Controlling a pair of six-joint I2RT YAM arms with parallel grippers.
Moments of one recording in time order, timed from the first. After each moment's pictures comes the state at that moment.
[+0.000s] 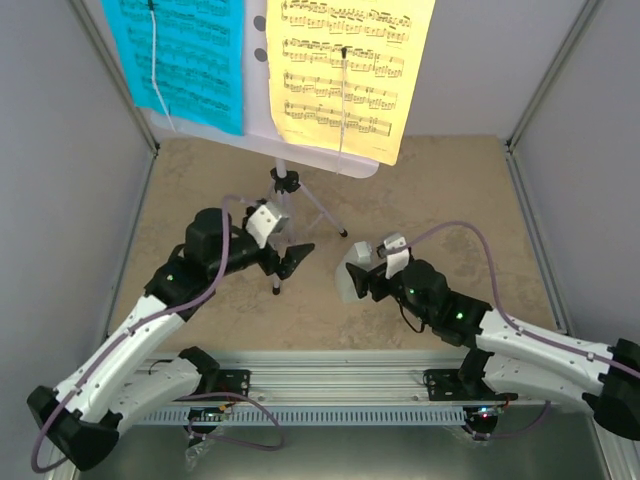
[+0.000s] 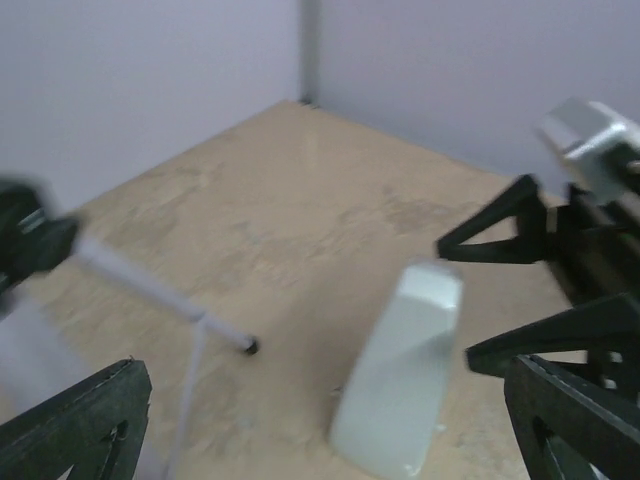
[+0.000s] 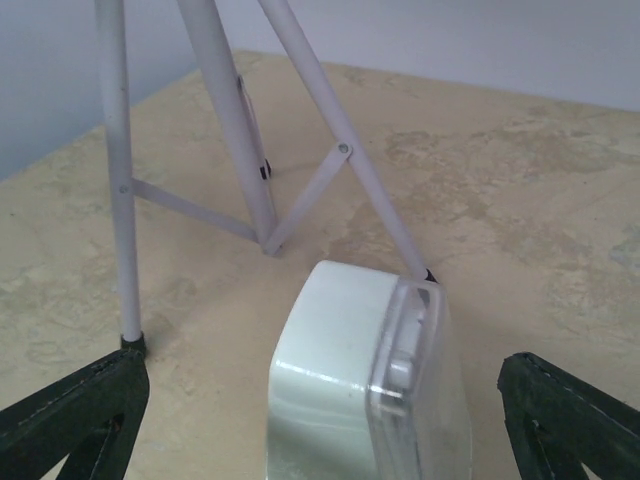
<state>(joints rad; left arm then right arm) -0.62 0.90 0.91 -0.31 0.37 0.11 1.00 0.88 0.49 0.07 0.33 0.25</state>
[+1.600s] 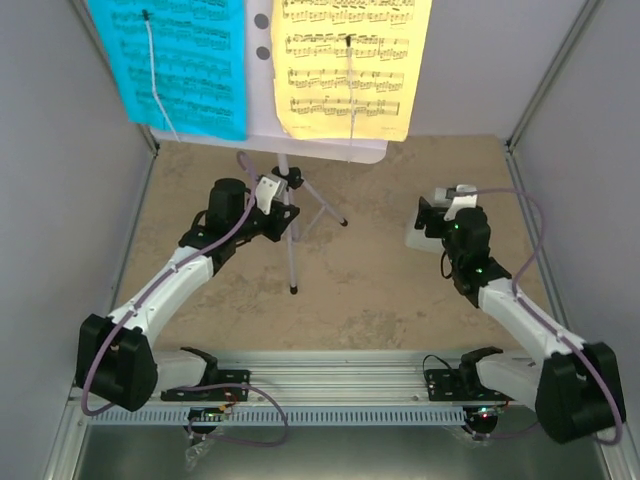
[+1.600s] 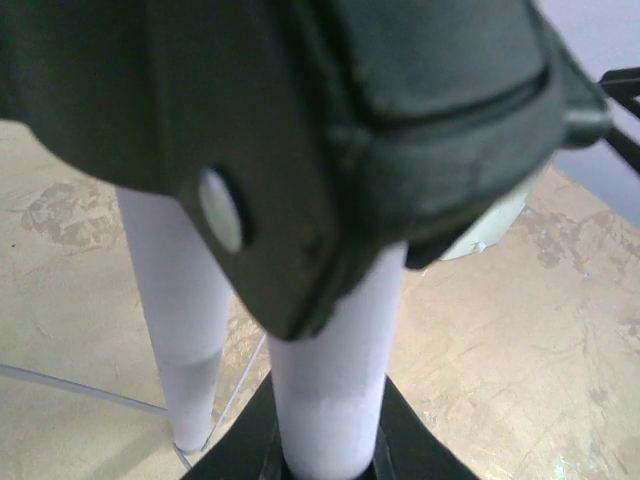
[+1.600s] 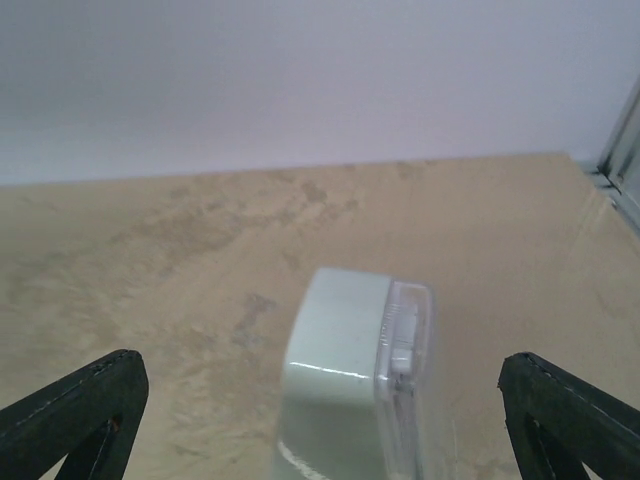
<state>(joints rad) -0.36 1.25 0.89 -0.12 0.46 -0.07 0.29 1.15 0.58 0.27 0.26 0.15</state>
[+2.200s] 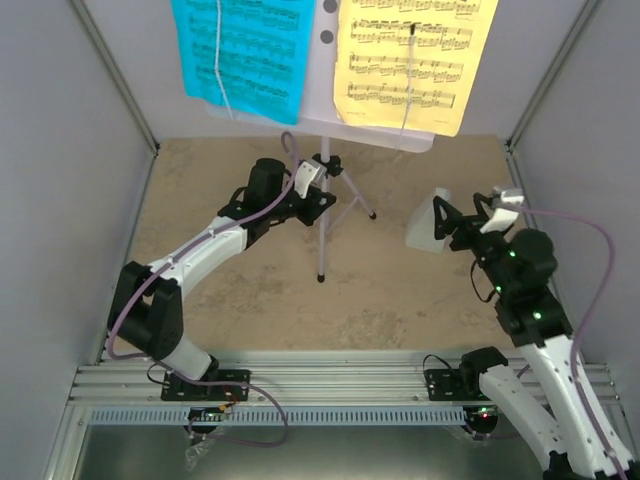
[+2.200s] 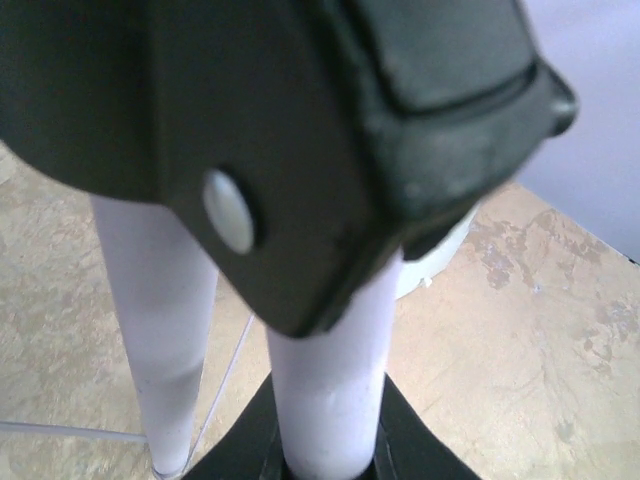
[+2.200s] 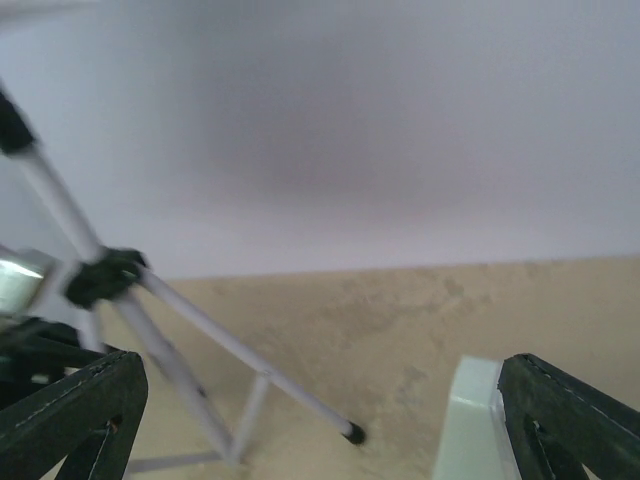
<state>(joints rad) -0.49 1.53 1.10 -0.03 0.50 -0.07 0.29 0.66 0.76 -0.19 -0.01 0.27</state>
